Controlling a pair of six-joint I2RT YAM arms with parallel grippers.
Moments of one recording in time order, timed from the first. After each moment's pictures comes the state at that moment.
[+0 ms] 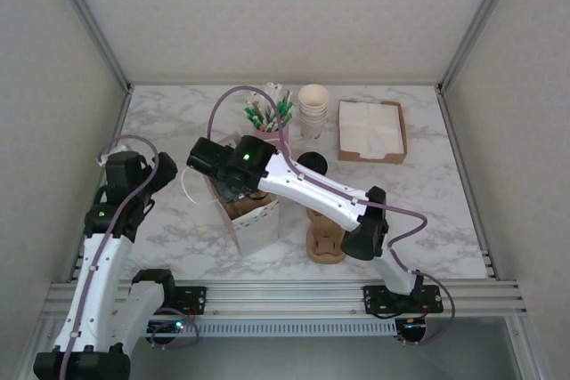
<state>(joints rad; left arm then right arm) -0.01 0.77 0.80 -0.69 -0.18 -0.58 1.22 2.17 2.40 -1.47 0.30 0.60</state>
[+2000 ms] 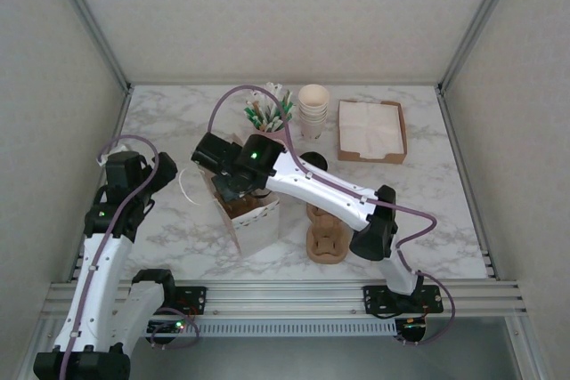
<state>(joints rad) -0.01 0.77 0.80 -0.69 -0.18 -0.58 1.21 2.09 2.29 -1.36 0.23 0.53</state>
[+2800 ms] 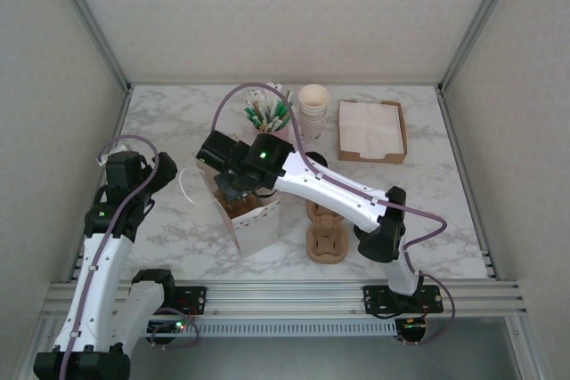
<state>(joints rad) -0.01 0.77 0.80 -0.69 -0.18 -0.58 1.21 2.03 2.25 -1.33 0.21 0.52</state>
